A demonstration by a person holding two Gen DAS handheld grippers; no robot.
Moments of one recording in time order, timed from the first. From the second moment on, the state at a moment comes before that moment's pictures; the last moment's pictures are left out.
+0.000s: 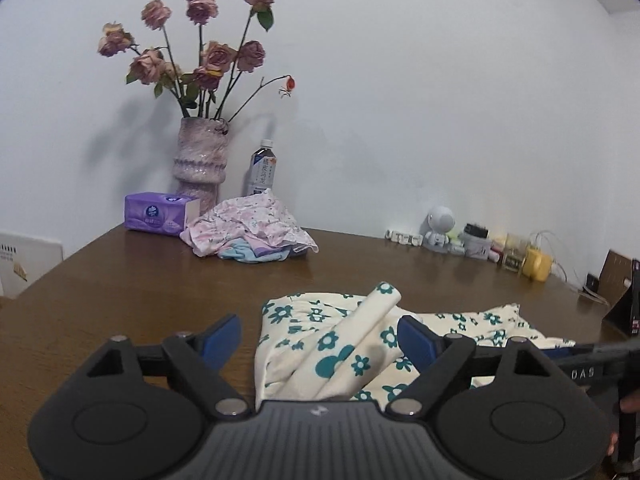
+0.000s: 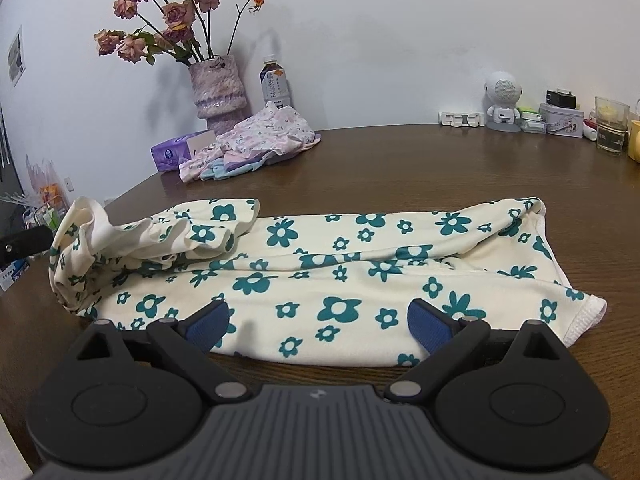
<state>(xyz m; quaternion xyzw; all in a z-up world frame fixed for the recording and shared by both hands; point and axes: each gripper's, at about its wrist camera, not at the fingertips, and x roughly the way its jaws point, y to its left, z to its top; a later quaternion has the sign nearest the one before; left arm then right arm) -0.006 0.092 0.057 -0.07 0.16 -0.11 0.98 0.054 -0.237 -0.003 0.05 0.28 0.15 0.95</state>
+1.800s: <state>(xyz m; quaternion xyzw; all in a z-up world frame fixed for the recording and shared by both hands) 0.030 0.117 0.040 -0.03 0.24 -0.16 0.96 0.054 -0.135 0.042 0.00 0.23 0.29 0.93</state>
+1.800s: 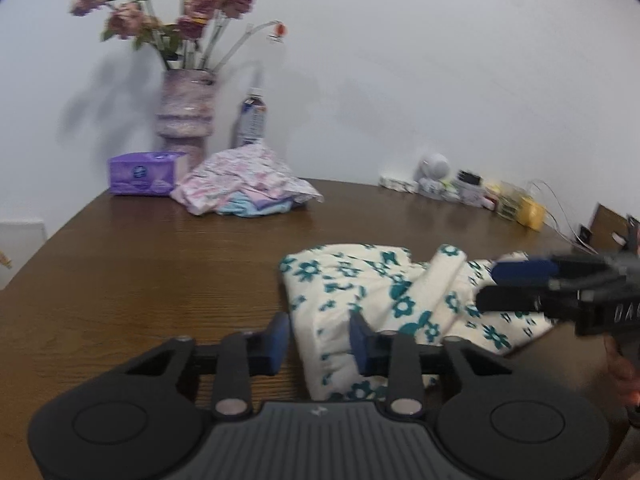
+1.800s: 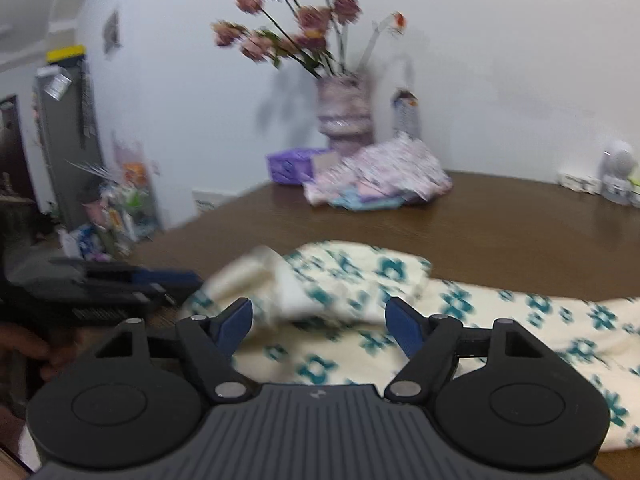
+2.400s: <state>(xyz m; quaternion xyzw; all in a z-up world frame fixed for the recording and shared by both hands) 0.025 0.113 0.038 0.00 0.26 -0.23 0.94 0.081 -0.122 0.009 -0.03 0.31 0.30 0.90</state>
